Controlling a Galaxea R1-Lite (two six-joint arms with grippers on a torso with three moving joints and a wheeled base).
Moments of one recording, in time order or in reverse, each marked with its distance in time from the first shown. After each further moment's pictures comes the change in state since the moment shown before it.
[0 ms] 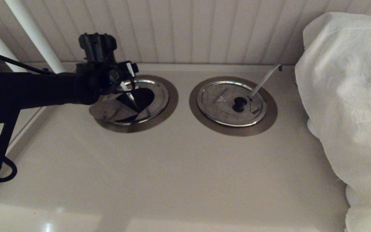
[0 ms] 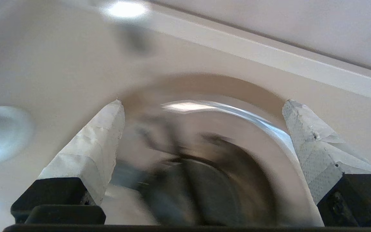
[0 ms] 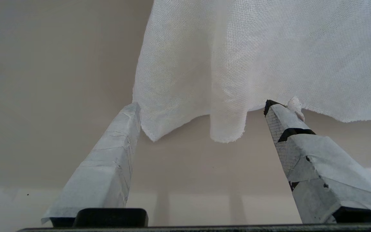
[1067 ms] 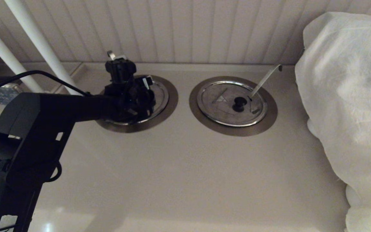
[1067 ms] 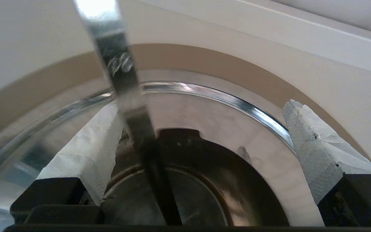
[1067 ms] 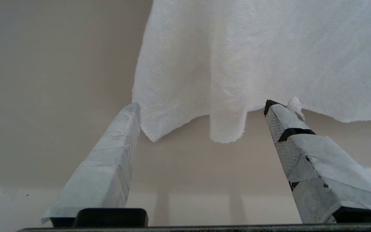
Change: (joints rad) left arm -0.024 0.224 -0.107 -0.165 -0.057 -0.010; right arm 0.000 0.000 0.000 -0.001 0.000 0.000
